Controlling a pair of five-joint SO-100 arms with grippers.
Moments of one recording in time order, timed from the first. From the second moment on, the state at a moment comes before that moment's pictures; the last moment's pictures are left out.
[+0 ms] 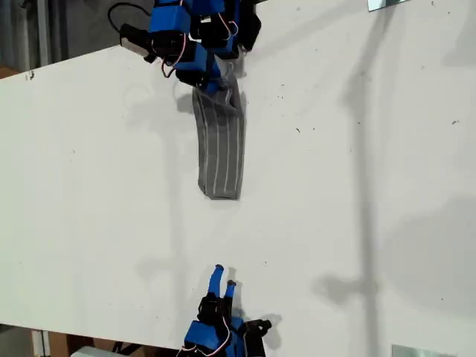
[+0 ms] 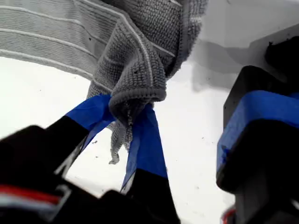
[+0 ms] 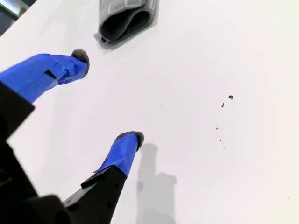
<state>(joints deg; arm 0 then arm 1) -5.5 190.6 164.7 83.6 -98.4 8.7 139.1 129.7 100.8 109.3</state>
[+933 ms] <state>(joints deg) -4.9 190.6 164.7 83.6 -98.4 13.3 86.1 74.7 86.2 60.9</state>
